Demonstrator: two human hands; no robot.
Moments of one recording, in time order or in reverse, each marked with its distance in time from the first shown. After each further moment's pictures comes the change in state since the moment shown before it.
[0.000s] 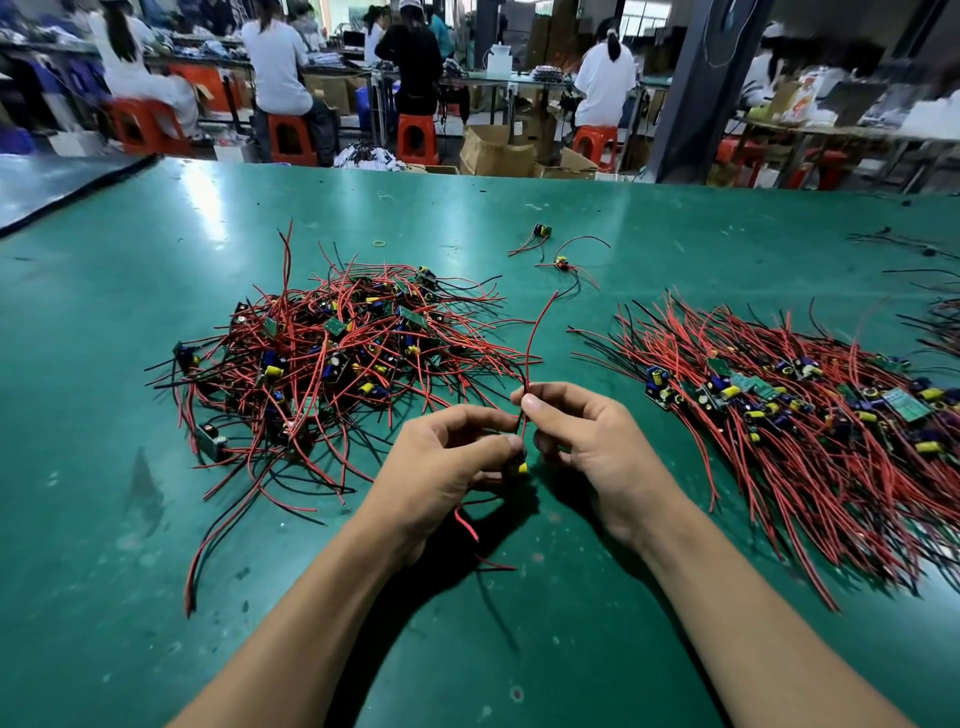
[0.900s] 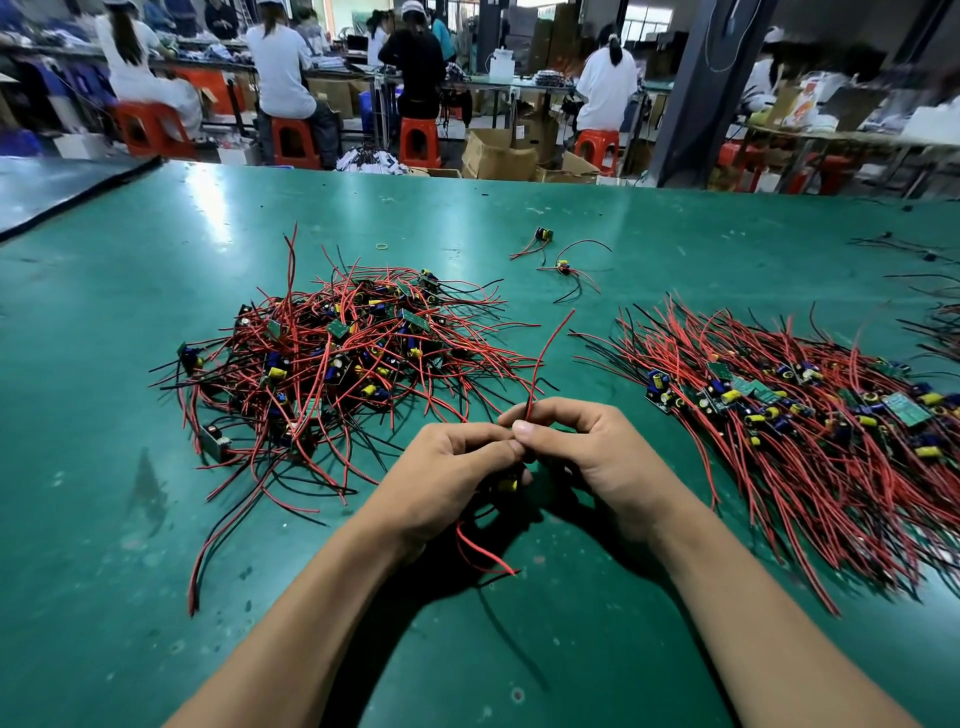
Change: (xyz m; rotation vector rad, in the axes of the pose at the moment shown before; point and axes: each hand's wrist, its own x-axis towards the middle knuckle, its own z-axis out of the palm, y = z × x) left_hand -0.004 0.008 -0.001 0.103 -0.168 -0.035; right_hand -0.002 -0.003 -0.011 -0.091 -0.204 0.041
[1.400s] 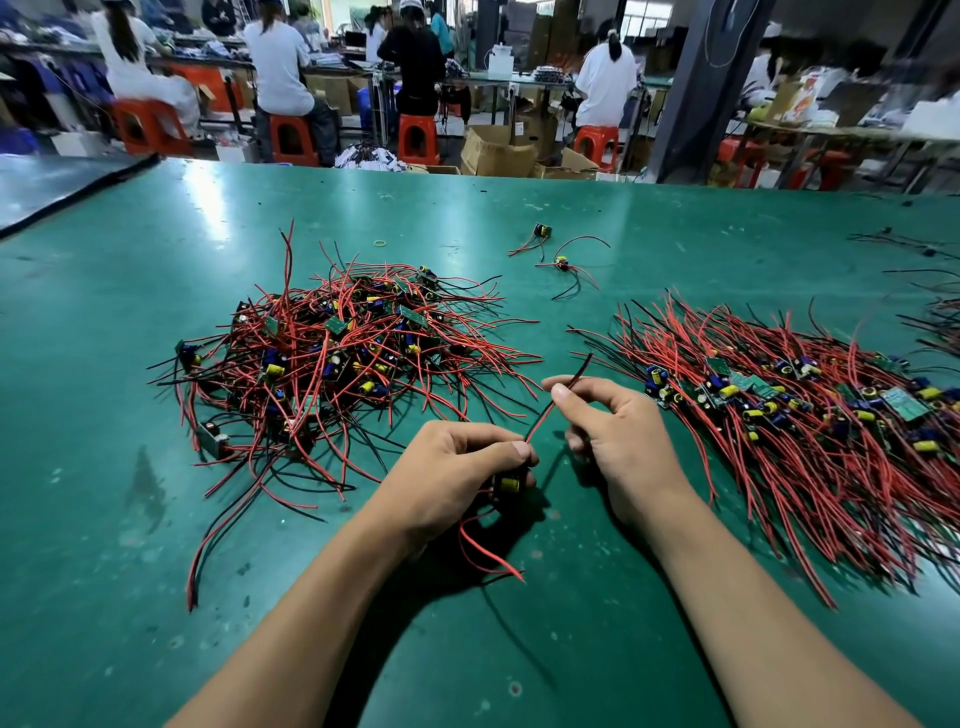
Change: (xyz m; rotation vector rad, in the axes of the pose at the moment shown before) left_hand -0.002 0.003 0.005 0.053 0.019 -0.025; right_hand 0.020 0.014 -0.019 -0.140 0.433 -0.148
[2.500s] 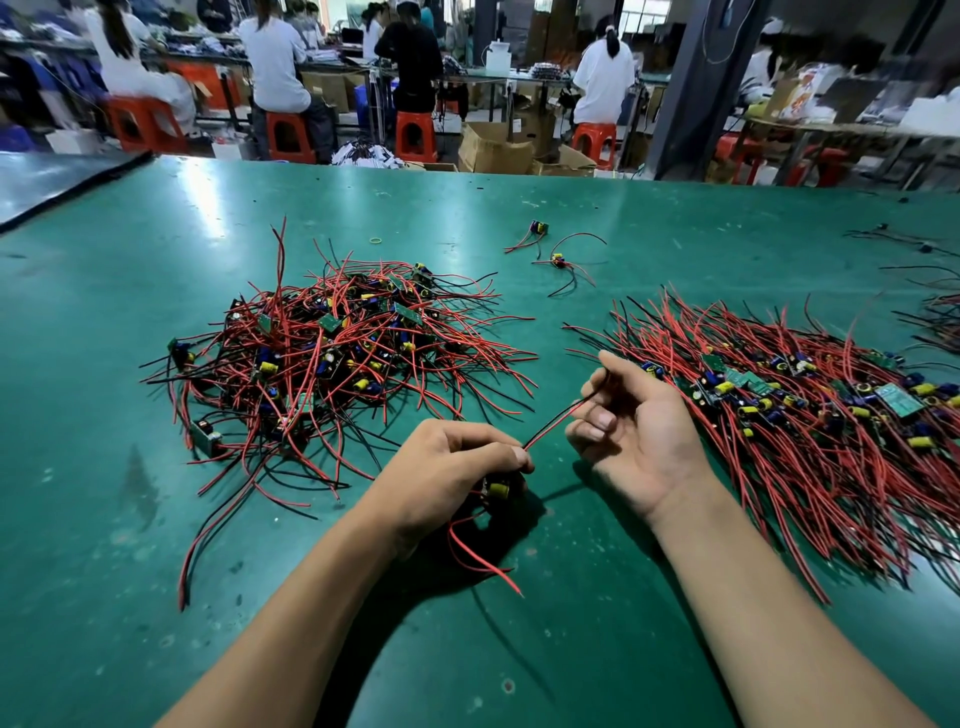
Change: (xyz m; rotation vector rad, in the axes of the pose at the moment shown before) left_hand -0.003 0.004 0.001 0.049 -0.015 -0.036; right_hand 0.000 -0.027 -0.009 0.731 -0.012 0.341
